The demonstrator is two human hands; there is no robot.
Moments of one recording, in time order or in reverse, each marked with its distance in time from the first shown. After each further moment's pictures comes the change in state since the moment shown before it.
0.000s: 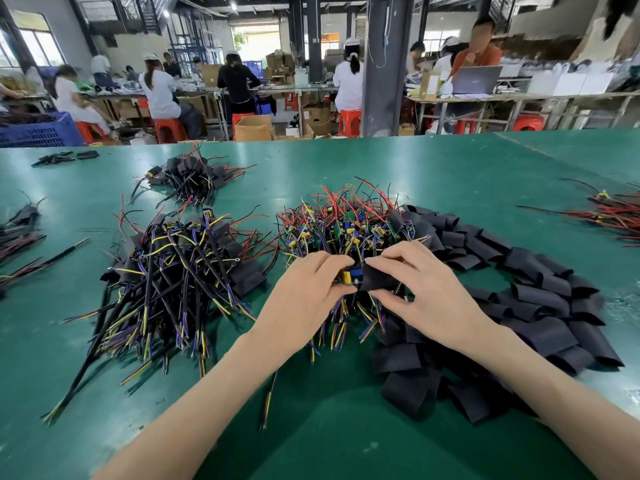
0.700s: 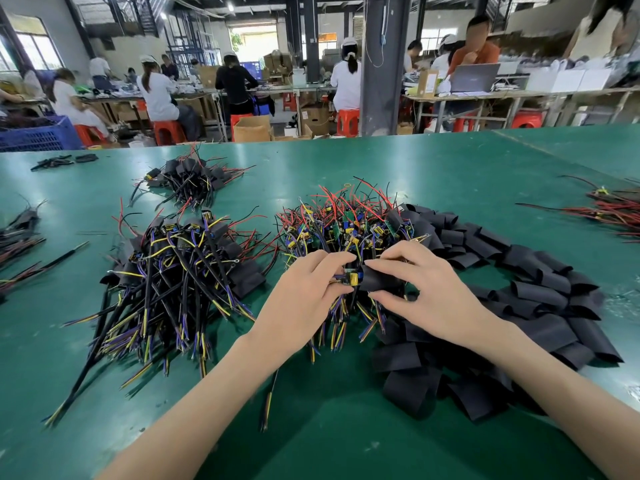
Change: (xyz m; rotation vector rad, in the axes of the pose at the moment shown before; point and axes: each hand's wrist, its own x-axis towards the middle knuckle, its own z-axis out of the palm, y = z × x) left_hand -0.002 0.002 -0.002 -0.120 0.042 0.001; right_hand 0.001 0.001 -0.003 0.125 -0.033 0.053
